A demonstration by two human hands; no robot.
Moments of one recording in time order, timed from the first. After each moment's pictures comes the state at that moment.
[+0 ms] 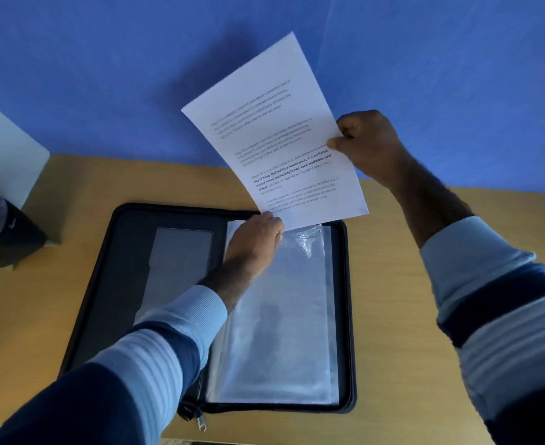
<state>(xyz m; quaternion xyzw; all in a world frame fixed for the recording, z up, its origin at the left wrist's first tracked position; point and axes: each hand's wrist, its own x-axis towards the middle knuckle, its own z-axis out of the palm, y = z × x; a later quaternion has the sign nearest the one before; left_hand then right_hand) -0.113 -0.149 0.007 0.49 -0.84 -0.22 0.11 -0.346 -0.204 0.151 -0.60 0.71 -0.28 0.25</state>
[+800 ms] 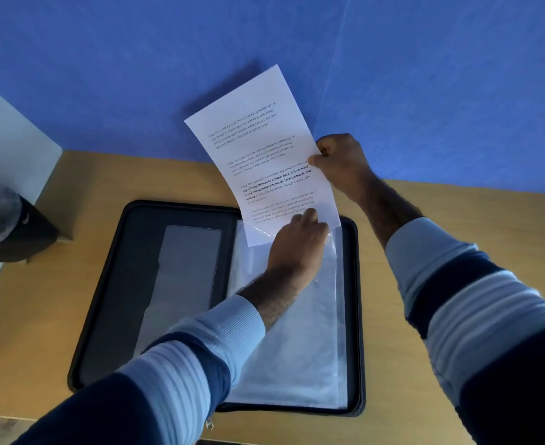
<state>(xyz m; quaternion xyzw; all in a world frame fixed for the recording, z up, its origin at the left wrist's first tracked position) -0.169 -0.116 0.044 0.49 -0.86 -0.14 0.08 -0.307 -0.224 0.090 -0.56 0.72 -0.29 0.30</state>
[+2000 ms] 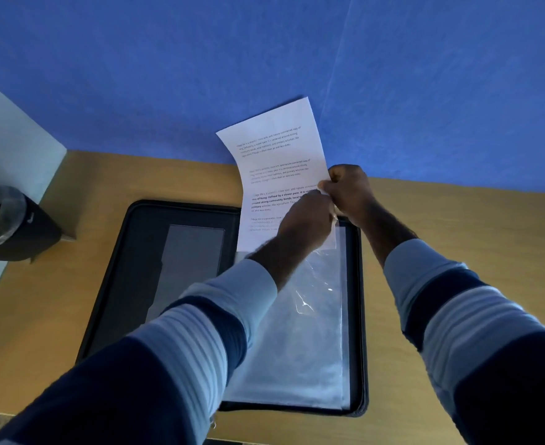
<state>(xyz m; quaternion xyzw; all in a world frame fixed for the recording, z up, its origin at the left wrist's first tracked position) -0.188 -0.164 0.059 0.50 -0.81 -0.29 0.09 -0.314 -0.197 0.043 -0.48 0.76 -0.29 0.33</state>
